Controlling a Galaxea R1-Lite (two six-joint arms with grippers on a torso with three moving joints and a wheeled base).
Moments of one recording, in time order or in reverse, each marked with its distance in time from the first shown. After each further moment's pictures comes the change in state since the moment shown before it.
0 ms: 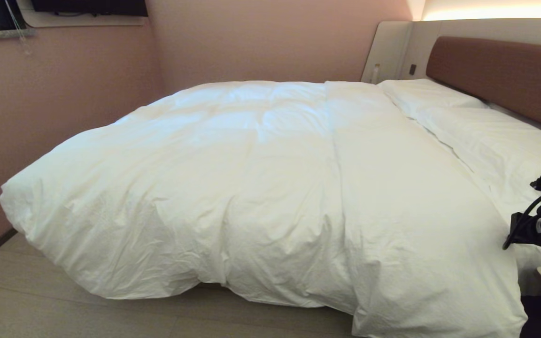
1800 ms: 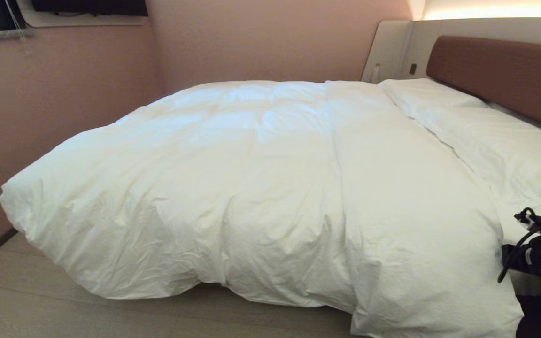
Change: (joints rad) left arm 0.000 0.000 0.000 0.000 -0.001 0.000; right arm -0.093 0.194 0.111 -0.273 0.144 -0.218
